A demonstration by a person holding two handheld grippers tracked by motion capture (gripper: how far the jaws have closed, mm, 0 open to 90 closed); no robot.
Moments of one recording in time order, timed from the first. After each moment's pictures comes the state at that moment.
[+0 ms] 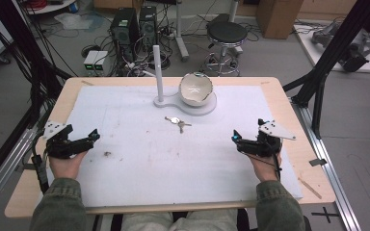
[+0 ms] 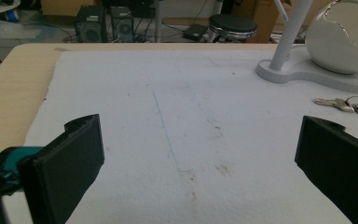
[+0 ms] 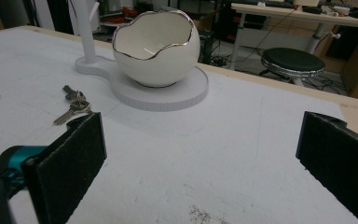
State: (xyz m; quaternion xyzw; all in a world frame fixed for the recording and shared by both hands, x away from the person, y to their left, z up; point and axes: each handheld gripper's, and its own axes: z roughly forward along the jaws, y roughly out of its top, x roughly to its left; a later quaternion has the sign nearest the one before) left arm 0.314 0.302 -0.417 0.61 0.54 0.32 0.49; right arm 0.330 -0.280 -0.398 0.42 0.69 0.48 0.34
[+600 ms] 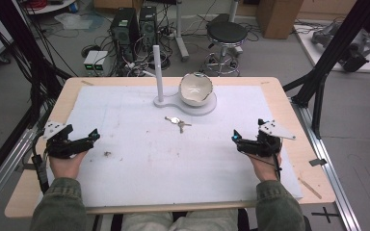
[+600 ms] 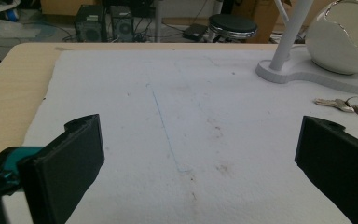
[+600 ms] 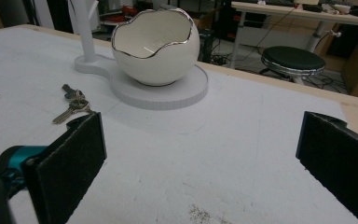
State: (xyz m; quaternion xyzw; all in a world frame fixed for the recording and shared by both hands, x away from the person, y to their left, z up) left arm 0.315 0.302 -0.417 0.61 0.54 0.32 0.49; right arm 0.331 -0.280 -0.399 0.42 0.69 0.48 0.34
